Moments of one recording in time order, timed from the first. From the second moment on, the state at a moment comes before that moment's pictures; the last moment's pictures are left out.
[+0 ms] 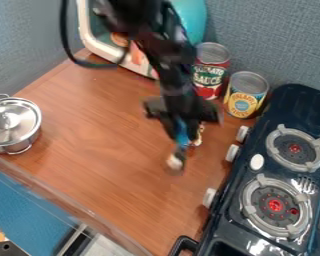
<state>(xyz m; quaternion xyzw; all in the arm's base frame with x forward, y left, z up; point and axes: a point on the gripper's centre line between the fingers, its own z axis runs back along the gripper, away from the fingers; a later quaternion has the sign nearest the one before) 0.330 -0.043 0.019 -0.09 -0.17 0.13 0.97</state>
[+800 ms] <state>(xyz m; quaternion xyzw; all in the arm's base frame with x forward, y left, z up) 0.306 -0.062 -0.018 -0.08 -0.14 0.09 0.98</state>
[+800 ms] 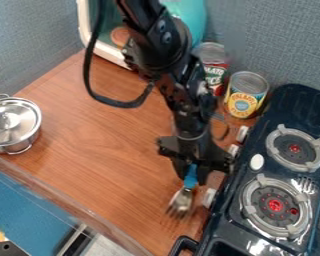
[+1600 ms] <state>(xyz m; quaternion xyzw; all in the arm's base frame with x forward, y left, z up) 0.303 -0.050 -0.038 -0.08 -0.12 0.10 0.98</state>
